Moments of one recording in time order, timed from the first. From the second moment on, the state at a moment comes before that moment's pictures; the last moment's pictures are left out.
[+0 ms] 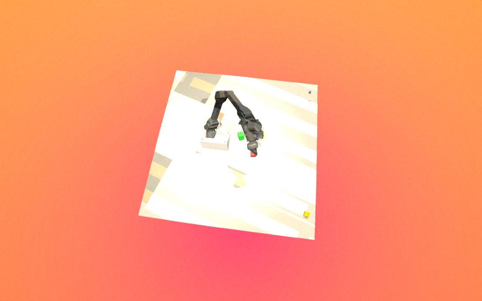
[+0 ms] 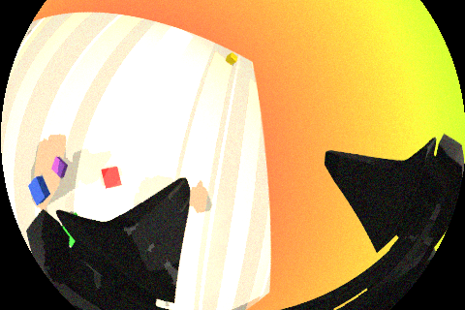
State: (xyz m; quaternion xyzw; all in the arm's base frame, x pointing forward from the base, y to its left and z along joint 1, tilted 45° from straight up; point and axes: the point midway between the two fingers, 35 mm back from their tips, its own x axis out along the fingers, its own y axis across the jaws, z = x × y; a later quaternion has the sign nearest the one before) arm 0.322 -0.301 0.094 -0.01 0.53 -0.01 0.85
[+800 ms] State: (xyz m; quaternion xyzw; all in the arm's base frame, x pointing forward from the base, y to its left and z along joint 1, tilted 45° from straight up) arm 0.345 -0.107 -0.018 0.22 0.61 0.30 0.70
